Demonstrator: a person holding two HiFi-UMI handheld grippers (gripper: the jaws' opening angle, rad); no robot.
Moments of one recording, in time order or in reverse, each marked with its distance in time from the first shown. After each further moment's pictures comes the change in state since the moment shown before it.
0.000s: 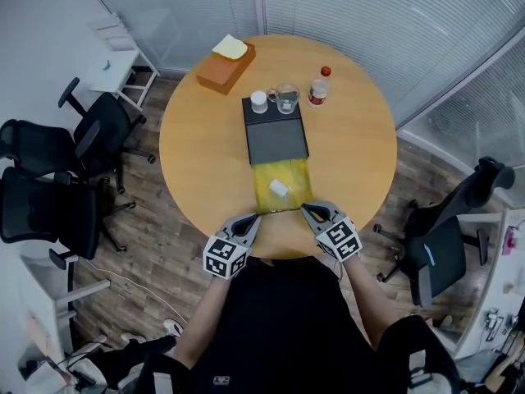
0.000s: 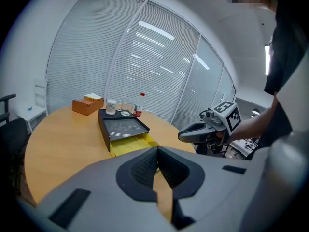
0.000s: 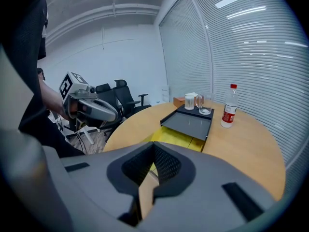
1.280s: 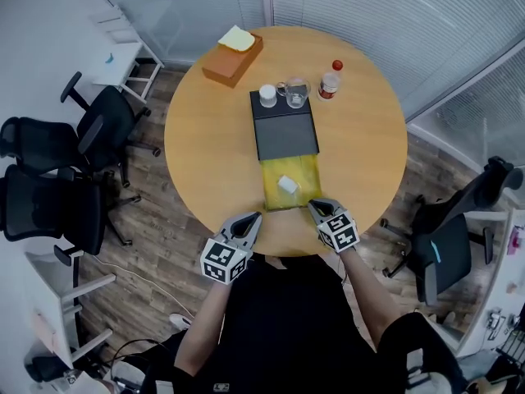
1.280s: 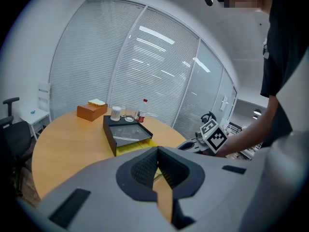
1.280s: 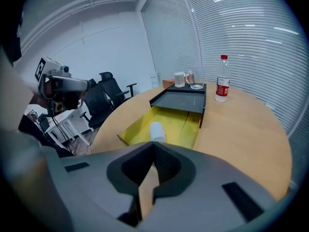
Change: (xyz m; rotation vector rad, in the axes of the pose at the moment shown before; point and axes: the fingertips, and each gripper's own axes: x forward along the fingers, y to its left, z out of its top) left arm -0.025 0.012 0.018 0.009 -0.047 0.022; right arm 0.043 -0.015 -0.055 0.162 0.140 -0.069
